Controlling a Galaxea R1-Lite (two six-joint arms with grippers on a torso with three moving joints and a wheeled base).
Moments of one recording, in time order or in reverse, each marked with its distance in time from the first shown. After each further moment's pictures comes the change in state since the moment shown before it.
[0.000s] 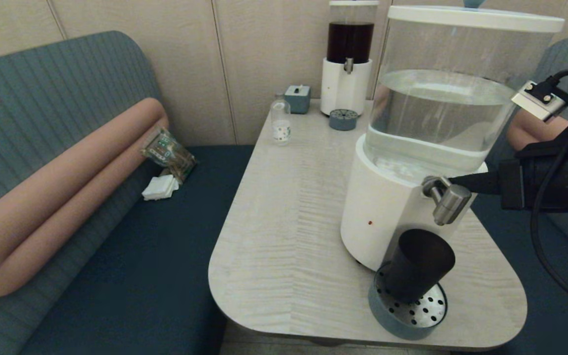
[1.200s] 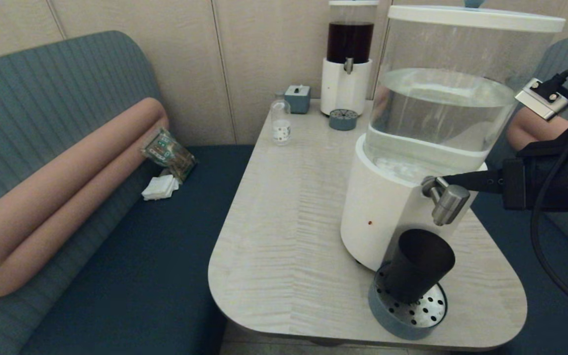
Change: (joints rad) left arm 0.000 0.000 0.000 0.000 0.000 0.000; right arm -0.006 -0.007 0.029 -0.057 0.041 -0.007
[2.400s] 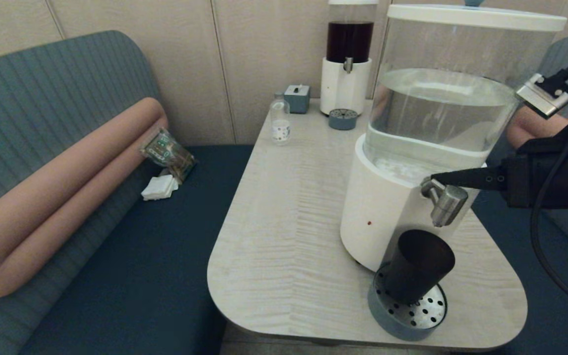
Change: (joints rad) left arm 0.000 0.000 0.000 0.000 0.000 0.000; right arm -0.003 0.013 -0.008 -0.036 0.107 -0.005
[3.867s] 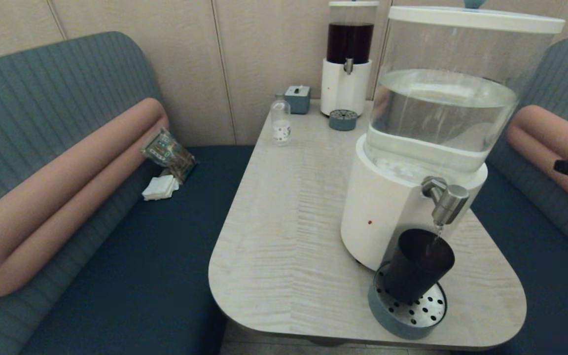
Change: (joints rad) left arm 0.000 0.000 0.000 0.000 0.000 0.000; right arm -0.245 -0.406 0.223 -0.042 -0.085 -0.028
